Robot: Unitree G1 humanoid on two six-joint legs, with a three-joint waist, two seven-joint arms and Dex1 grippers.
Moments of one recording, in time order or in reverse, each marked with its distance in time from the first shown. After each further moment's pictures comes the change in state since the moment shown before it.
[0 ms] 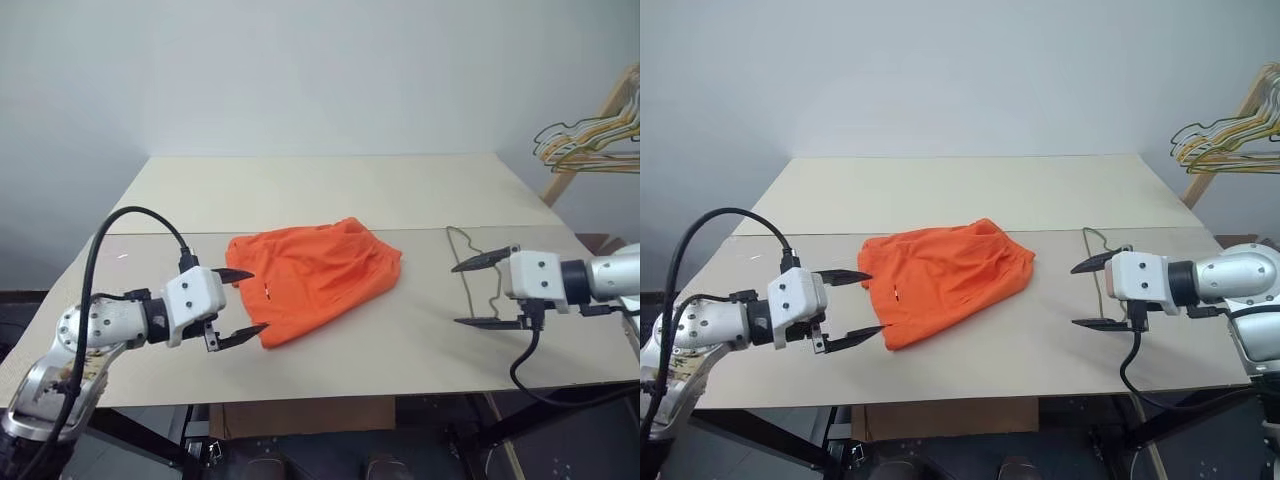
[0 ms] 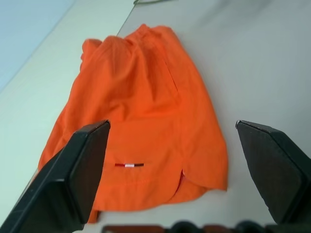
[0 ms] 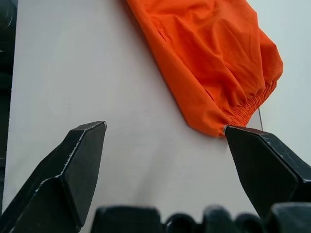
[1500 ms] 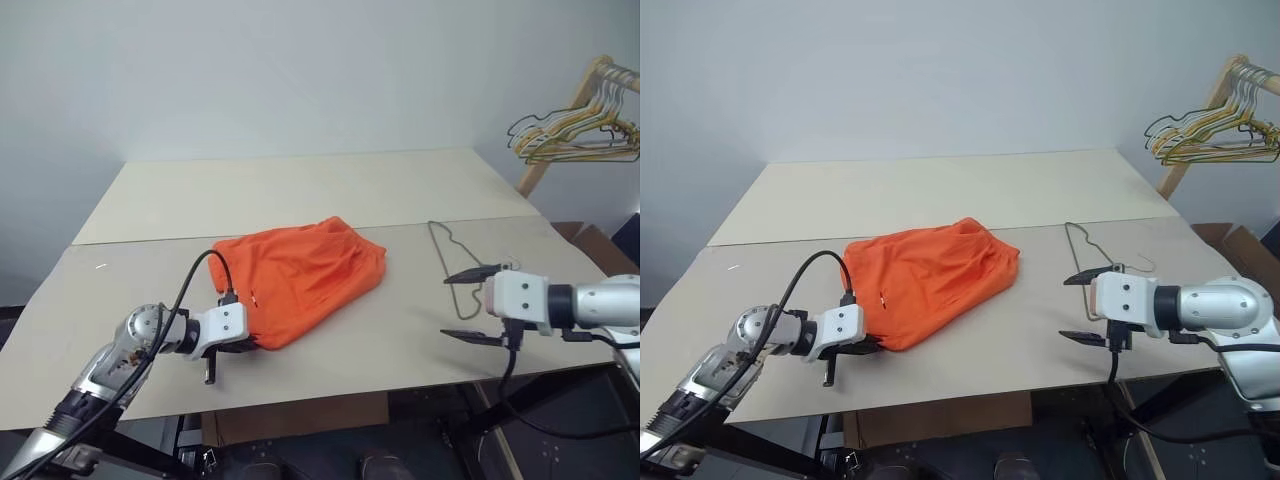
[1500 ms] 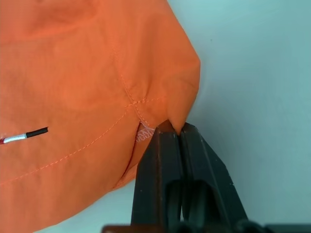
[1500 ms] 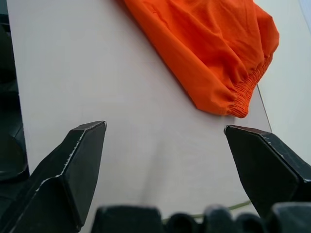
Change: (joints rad) left arm -0.174 -0.065 -0.334 0.506 0.282 -0.238 -0.197; right arm 0.151 0.040 0.000 -0.180 -0.054 0.088 -0.199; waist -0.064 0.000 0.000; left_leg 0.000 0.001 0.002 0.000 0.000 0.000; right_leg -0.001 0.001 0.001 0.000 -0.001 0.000
